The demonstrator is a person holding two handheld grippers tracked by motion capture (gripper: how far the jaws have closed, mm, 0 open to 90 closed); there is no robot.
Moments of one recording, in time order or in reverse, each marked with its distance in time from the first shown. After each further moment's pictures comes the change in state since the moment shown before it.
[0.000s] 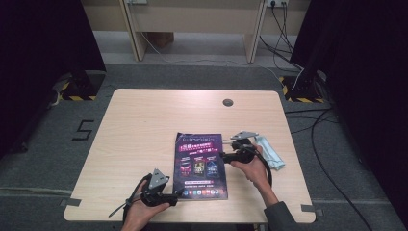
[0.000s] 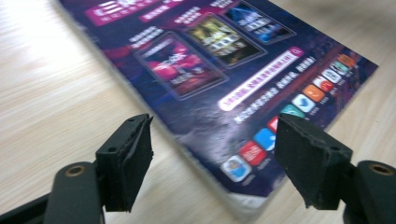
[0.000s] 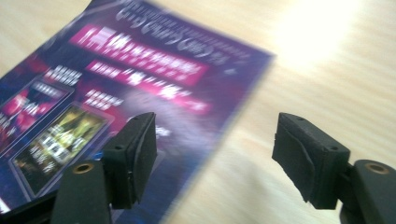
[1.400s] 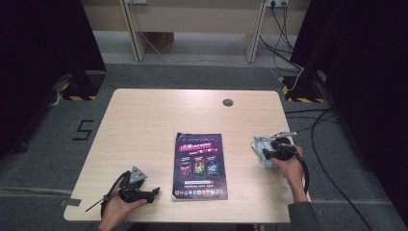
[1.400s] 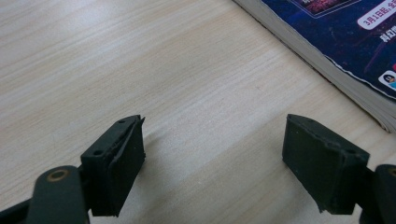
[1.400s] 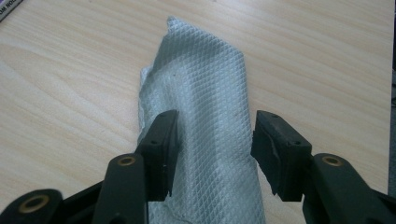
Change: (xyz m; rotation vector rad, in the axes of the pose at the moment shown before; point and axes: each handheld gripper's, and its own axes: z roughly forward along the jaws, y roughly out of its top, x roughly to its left) left arm 0.056 -0.022 -0.018 0.141 0.133 0.023; right arm -0.105 -0.046 -0.045 0.122 -0.269 0.070
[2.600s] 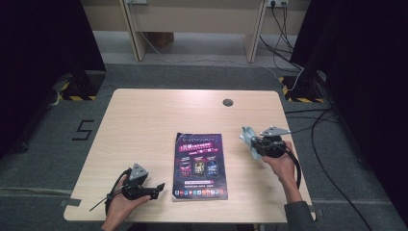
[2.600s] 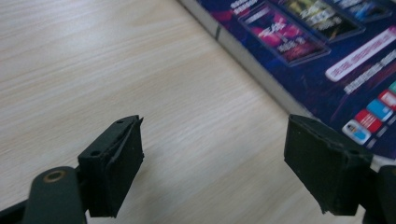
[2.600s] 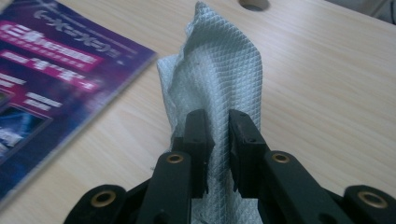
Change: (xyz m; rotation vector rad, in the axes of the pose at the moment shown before) left arm -0.006 0.011 0.004 -0.098 -0.058 -0.094; right arm 0.037 0.027 -0.024 -0.198 0.144 -0.118
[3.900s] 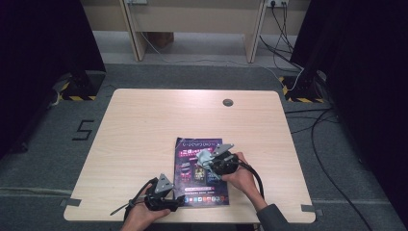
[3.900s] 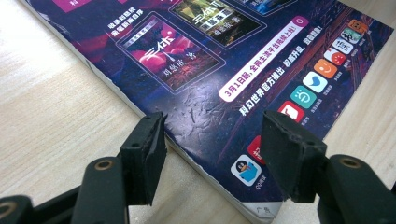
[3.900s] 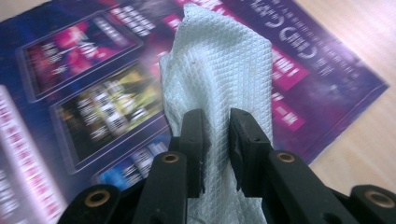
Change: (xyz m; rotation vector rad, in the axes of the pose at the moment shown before) left arm -0.067 0.003 0.014 0.064 -0.128 0.181; right arm 0.127 0.011 0.059 0.158 0.232 -0.291
